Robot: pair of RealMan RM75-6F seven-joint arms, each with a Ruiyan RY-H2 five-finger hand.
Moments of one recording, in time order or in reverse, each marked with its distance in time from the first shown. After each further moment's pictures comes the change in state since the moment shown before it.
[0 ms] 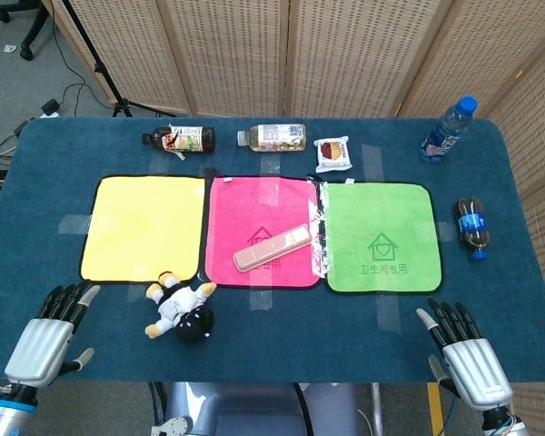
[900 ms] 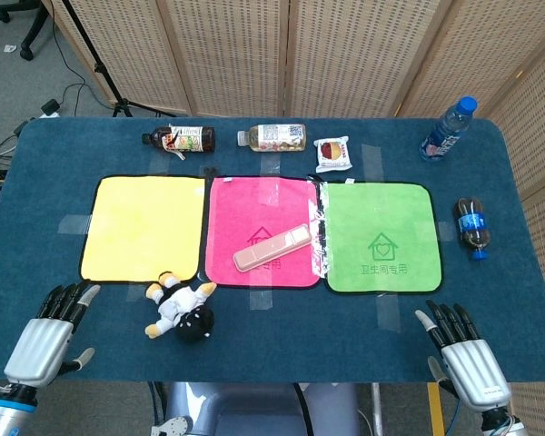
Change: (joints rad) left arm -0.001 0.006 0.002 -0.003 0.004 0.002 -0.009; right arm 0.001 -0.001 -0.005 0.003 -0.001 -0.005 -0.001
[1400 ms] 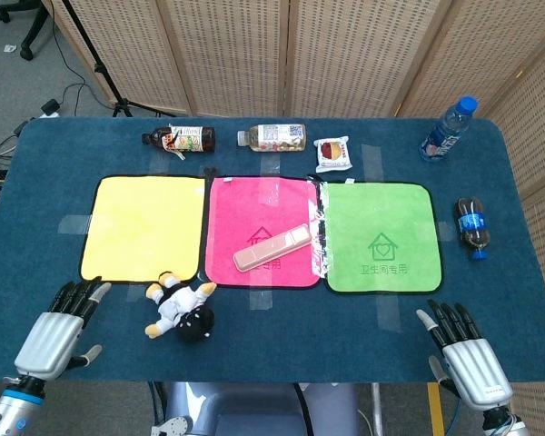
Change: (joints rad) left arm -0.055 0.022 -0.023 -0.022 -0.032 -0.080 0.013; right arm 0.004 -0.001 0.001 0.009 0.004 -0.007 0.011
